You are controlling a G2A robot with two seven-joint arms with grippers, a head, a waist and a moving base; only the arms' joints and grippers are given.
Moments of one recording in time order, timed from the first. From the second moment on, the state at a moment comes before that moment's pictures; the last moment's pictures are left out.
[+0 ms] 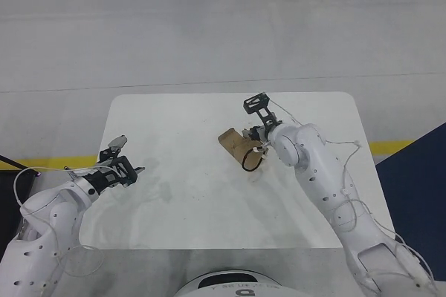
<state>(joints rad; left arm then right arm) 1.74 -0.97 -1.70 -1.82 2.12 -0.56 0.33 -1.02 -1.32 1.04 -1.44 -1.20 0.01 0.94</state>
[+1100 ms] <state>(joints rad) 1.74 -0.97 -1.70 -1.82 2.12 -0.56 0.33 -1.00 -1.31 1.05 -1.50 -1.17 -0.04 1.03</state>
